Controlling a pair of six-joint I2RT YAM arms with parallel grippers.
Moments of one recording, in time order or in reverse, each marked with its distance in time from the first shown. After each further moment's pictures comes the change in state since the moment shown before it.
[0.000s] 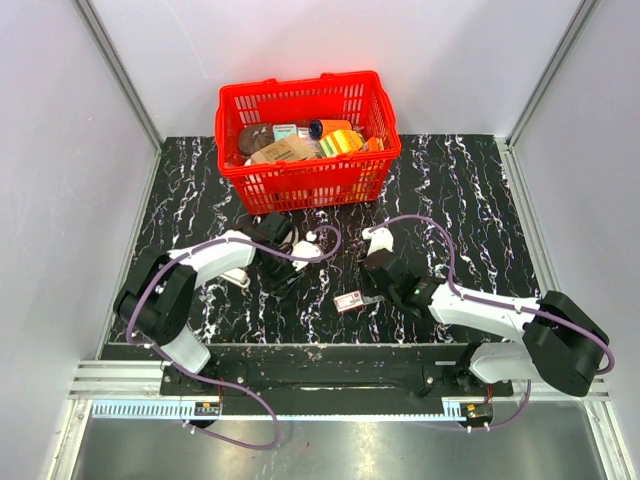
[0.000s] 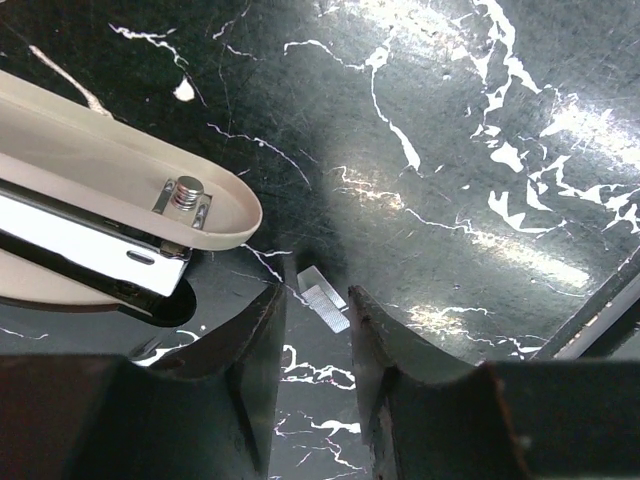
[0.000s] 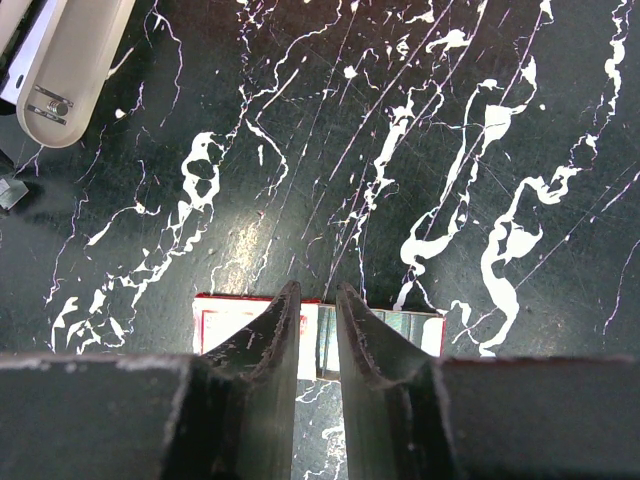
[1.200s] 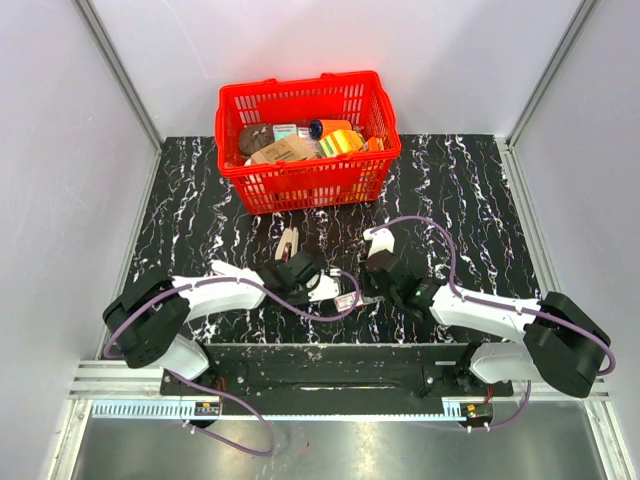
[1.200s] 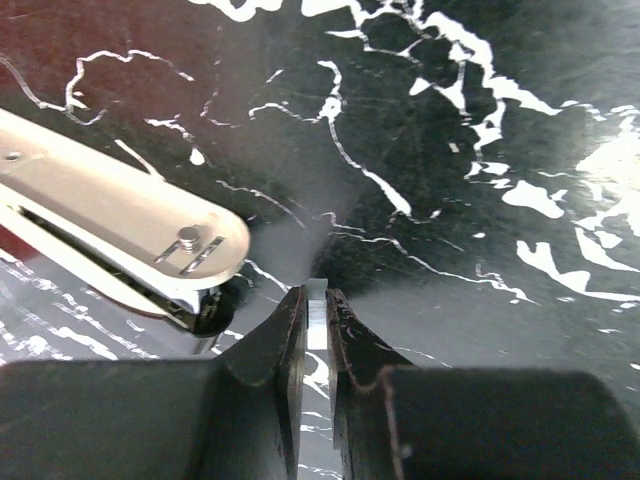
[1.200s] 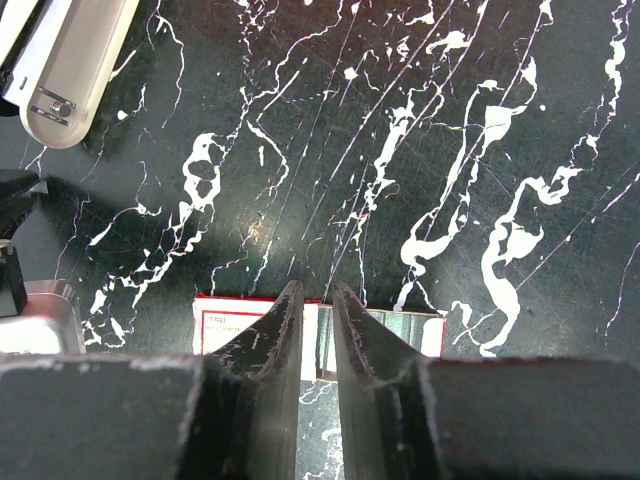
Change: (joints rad) left arm -0.340 -0.122 -0.198 0.272 -0.481 0.079; right arm 0.000 -0.009 -0.017 0.022 0.000 0.000
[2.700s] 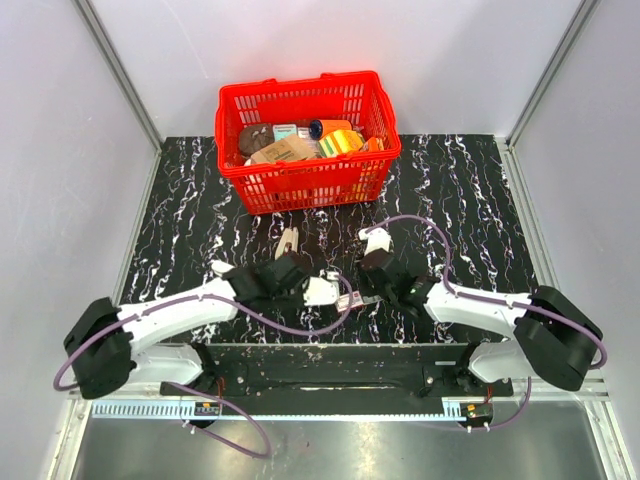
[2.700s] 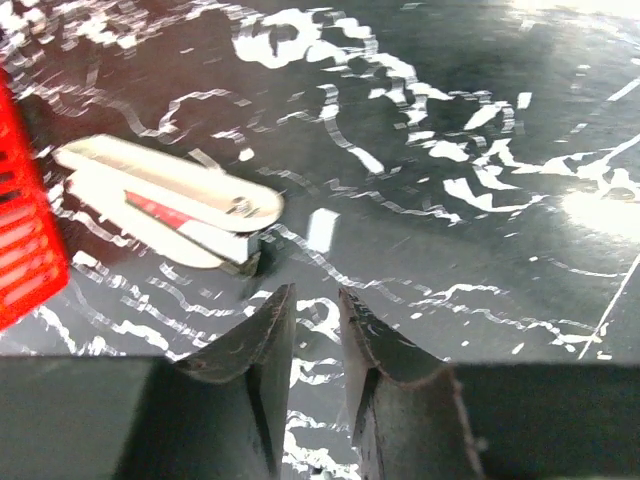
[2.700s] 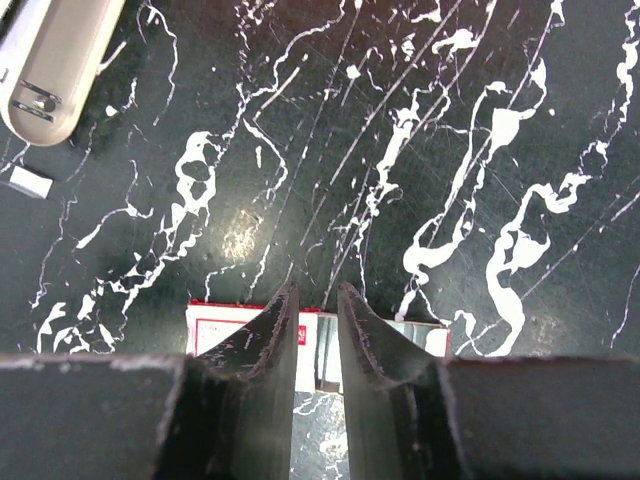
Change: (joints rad) left arm -0.096 -0.255 -0.011 -0.105 0.027 0.050; right arm 0.000 0.048 0.015 0.008 0.000 -0.016
